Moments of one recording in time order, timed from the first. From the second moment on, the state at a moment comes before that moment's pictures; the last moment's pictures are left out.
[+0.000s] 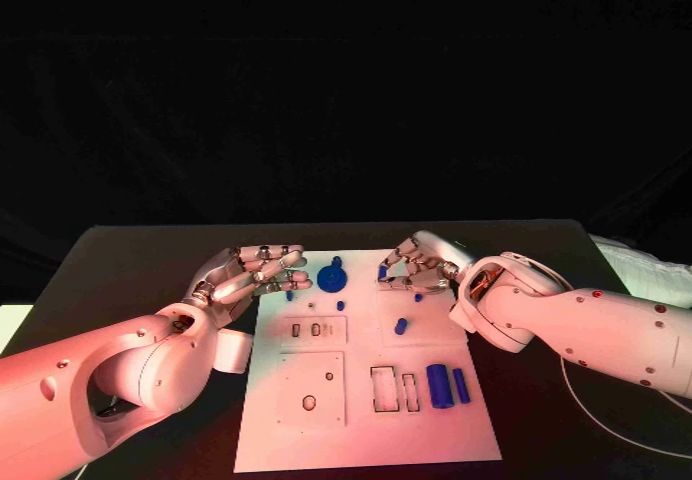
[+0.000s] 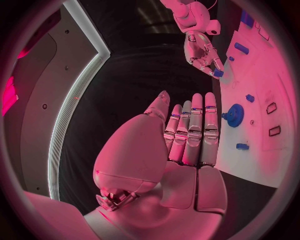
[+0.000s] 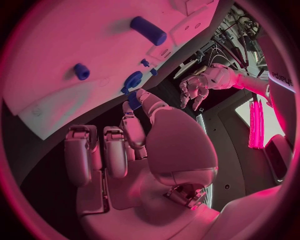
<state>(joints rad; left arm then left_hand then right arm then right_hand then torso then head) 1.15 -0.93 0.00 1.76 -0.01 -0.35 0.41 1.48 0.01 0.02 0.08 0.13 0.99 0.21 0.08 0.07 1.09 0.16 0.07 0.07 1.16 0.10 0.12 0.20 0.17 1.01 0.21 0.25 0.08 1.17 -0.89 0.00 1.57 -1.22 -0.43 -0.04 1.26 -0.07 0.31 0.03 0.24 1.14 0.10 0.10 0.09 1.43 0.02 1.17 1.30 1.46 -0.05 1.55 1.31 0.05 1.46 0.06 1.50 1.31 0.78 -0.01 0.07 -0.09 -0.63</state>
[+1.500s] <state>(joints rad) 1.15 -0.94 0.00 1.74 0.08 -0.35 0.41 1.48 0.01 0.02 0.08 0.13 0.99 0.21 0.08 0.07 1.09 0.16 0.07 0.07 1.16 0.10 0.12 0.20 0.17 1.01 0.21 0.25 0.08 1.10 -0.69 -0.02 1.58 -1.59 -0.40 -0.22 1.25 -0.07 0.30 0.03 0.23 1.15 0.09 0.10 0.09 1.43 0.02 1.17 1.30 1.47 -0.05 1.55 1.31 0.05 1.47 0.06 1.50 1.31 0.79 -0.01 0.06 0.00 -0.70</state>
